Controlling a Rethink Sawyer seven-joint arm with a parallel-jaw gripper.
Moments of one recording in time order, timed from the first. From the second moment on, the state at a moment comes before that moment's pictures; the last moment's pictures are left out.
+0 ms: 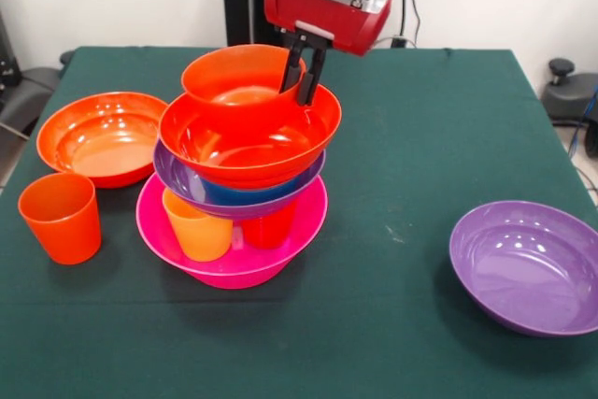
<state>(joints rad) 0.02 -0.57 -0.35 1.43 0.14 0.59 1.85</state>
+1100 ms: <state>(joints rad) 0.01 -0.57 -0.34 1.48 0.14 0.51 1.85</state>
